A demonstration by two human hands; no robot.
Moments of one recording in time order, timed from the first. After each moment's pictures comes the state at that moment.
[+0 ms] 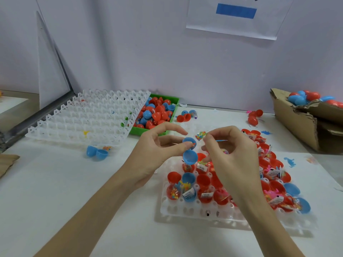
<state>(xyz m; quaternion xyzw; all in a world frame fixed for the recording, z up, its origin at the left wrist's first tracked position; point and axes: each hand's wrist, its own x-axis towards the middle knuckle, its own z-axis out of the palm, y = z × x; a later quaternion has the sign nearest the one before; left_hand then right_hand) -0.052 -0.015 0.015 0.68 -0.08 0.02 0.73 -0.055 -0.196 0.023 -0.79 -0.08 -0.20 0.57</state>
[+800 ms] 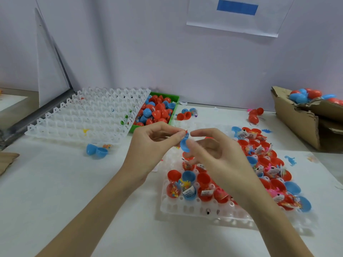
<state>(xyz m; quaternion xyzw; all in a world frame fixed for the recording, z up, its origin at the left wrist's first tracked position) -0.048 -0.014 0.007 0.73 -0.06 0.16 0.67 -0.058 -0.195 0.027 -0.79 -0.15 0.00 0.59</state>
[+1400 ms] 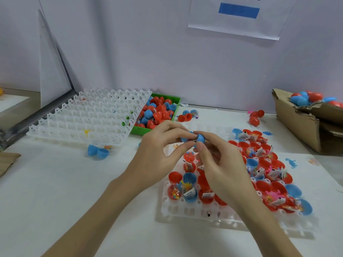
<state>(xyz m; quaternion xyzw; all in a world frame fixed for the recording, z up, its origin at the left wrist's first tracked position) -0.053 -0.017 0.009 0.82 -0.22 0.28 0.44 -0.059 -0.192 0.012 -0.83 -0.16 -0.10 0.52</state>
